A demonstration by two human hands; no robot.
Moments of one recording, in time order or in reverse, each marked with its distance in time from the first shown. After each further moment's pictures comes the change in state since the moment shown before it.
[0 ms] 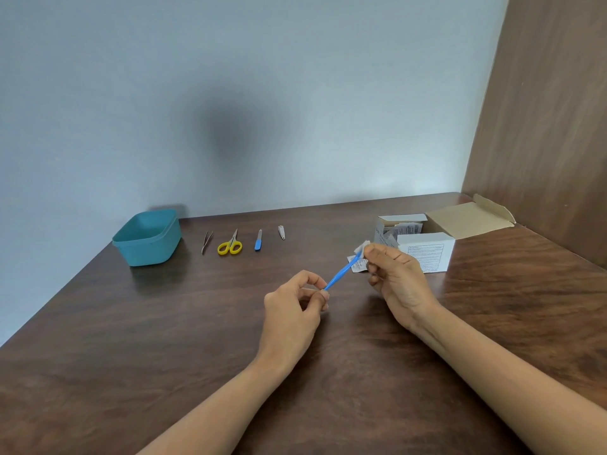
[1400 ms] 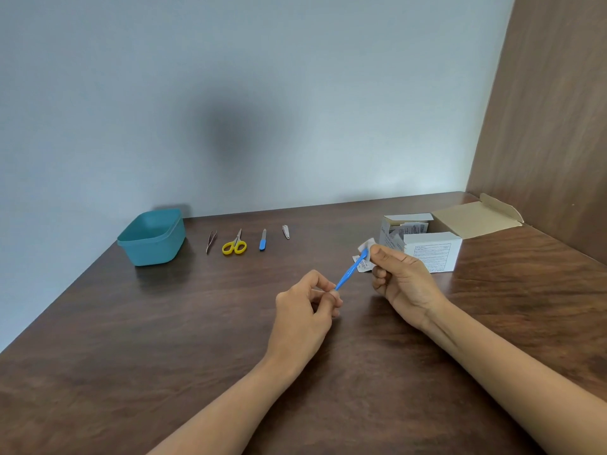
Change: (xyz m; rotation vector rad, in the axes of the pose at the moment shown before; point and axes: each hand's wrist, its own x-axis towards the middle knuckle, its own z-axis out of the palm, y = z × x) left_hand -0.003 0.006 -0.001 -0.038 -0.058 0.029; right_hand 0.004 0.003 -0.004 0.097 -0.051 0.111
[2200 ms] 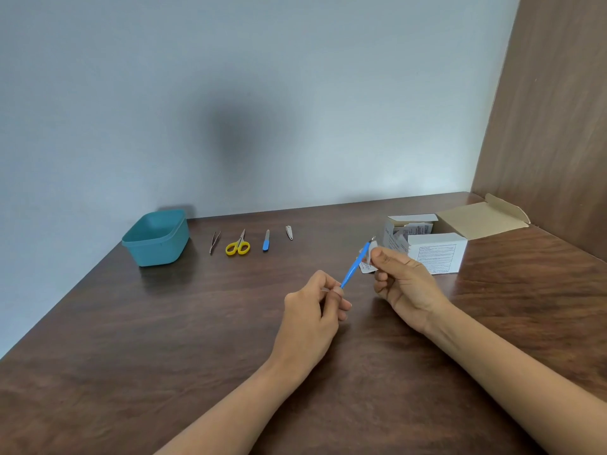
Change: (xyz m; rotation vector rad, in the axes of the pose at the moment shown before) left_hand -0.001 -0.004 0.003 -0.008 -0.016 0.087; right_hand -0.004 0.001 0.003 0.018 0.011 0.031
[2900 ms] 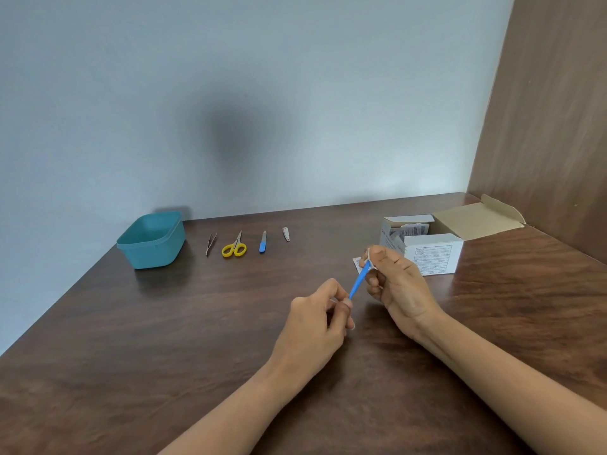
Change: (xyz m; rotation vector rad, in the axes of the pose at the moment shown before) left_hand -0.003 -0.001 0.001 0.129 -0.133 0.118; right_hand -0.010 0.001 0.008 -0.200 0.004 -0.119
